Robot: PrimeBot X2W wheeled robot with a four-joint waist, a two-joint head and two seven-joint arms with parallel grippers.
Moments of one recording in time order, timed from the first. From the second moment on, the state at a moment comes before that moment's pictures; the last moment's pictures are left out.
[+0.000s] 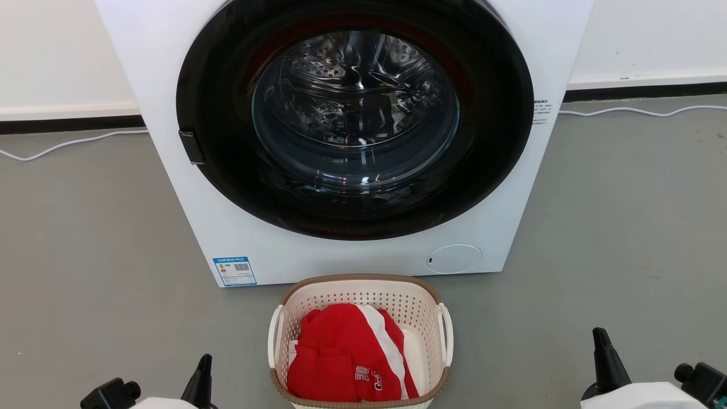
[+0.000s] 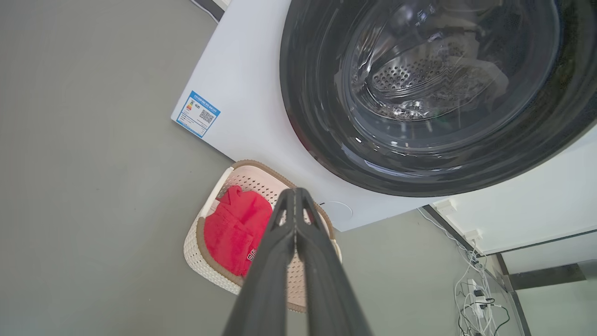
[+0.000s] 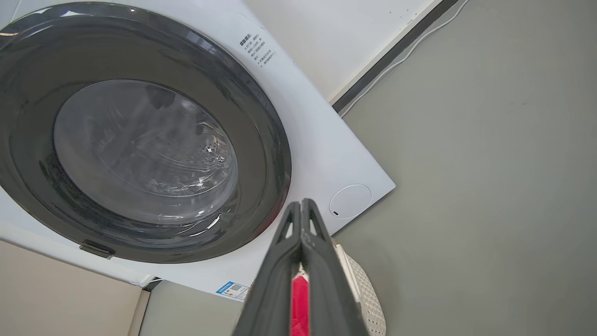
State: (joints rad) left arm 0.01 0.13 -0.08 0.41 -0.91 -0.05 -0.09; right arm 0.01 -0.04 -0.13 0.37 0.71 0.12 -0.09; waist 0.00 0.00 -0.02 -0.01
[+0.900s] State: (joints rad) left arm -0.01 0.10 -0.02 0.36 -1.18 -0.08 -0.02; right arm -0.01 -0.04 -0.13 0.34 1.05 0.12 -0.02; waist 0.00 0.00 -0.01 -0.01
